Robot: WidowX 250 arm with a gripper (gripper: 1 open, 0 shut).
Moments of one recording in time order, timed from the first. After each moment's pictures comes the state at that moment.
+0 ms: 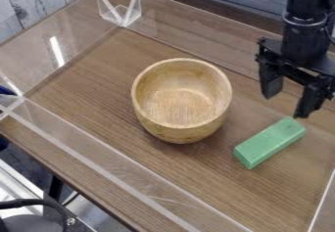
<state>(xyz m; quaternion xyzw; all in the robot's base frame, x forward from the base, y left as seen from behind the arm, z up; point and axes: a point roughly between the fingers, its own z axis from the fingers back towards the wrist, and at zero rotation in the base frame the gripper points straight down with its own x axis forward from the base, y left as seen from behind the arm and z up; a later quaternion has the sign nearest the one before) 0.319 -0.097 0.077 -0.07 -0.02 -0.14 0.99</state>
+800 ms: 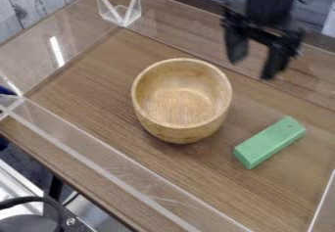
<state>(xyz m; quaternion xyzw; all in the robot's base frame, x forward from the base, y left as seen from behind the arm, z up) 0.317 -0.034 0.119 -0.05 -0.04 -0.08 0.99</state>
